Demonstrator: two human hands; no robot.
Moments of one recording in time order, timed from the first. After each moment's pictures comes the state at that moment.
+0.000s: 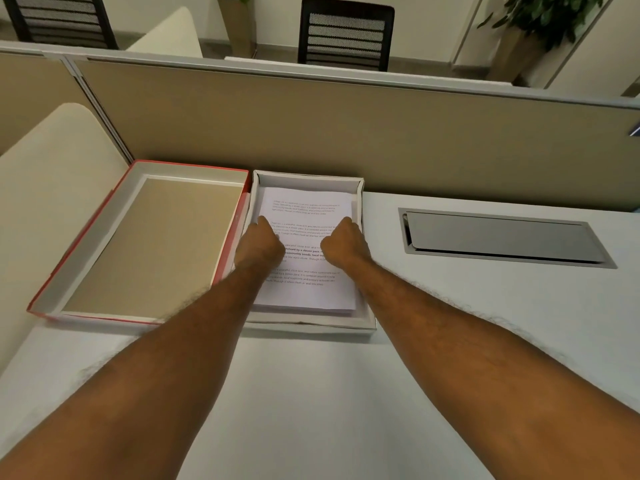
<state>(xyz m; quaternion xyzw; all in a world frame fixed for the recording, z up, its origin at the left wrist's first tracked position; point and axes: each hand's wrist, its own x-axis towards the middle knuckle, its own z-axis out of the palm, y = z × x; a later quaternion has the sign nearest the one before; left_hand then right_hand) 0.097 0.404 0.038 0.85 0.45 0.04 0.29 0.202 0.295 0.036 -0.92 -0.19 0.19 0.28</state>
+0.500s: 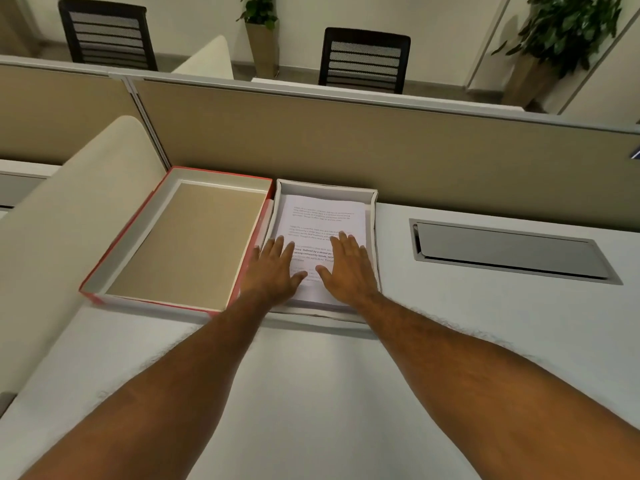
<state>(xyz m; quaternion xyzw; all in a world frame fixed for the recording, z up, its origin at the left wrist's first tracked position) 0.032 0.382 0.026 0.95 0.29 -0.05 0.07 0.150 0.260 0.024 -0.91 -0.39 0.10 0.12</state>
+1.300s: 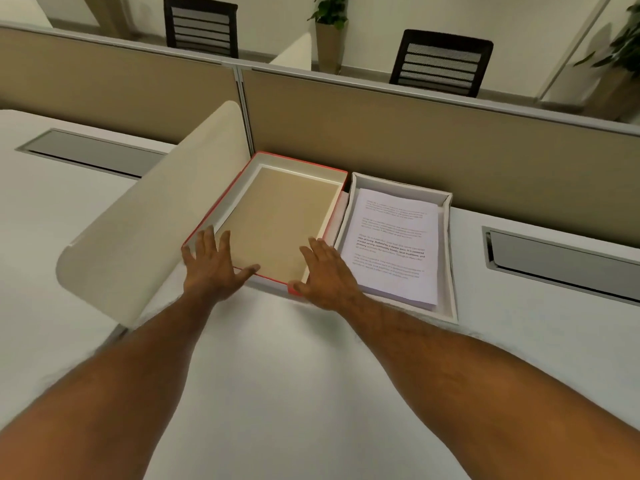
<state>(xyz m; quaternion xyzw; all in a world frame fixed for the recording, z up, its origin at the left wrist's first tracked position) -0.178 0.503 0.015 0.87 0.49 0.00 0.04 0.007 0.348 0.027 -0.80 -0.58 0.13 0.10</state>
